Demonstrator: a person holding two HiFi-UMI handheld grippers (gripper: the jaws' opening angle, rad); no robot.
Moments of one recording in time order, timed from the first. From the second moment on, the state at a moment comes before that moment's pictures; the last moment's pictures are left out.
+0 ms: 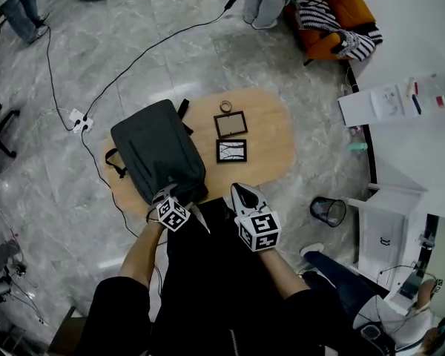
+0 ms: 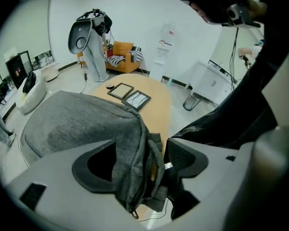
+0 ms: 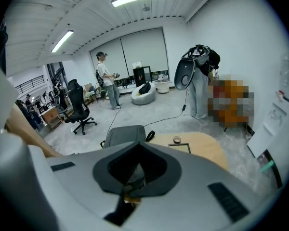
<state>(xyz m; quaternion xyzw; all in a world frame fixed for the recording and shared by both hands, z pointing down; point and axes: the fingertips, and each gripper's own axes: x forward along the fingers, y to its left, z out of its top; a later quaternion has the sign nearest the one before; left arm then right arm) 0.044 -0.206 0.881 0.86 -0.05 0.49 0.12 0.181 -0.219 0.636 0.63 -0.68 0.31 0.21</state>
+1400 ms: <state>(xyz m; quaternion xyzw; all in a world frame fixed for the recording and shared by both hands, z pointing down) -0.044 -0.272 0.649 0.88 -0.35 0.27 0.15 0.041 -0.251 0.581 0.54 -0.78 0.26 0.17</state>
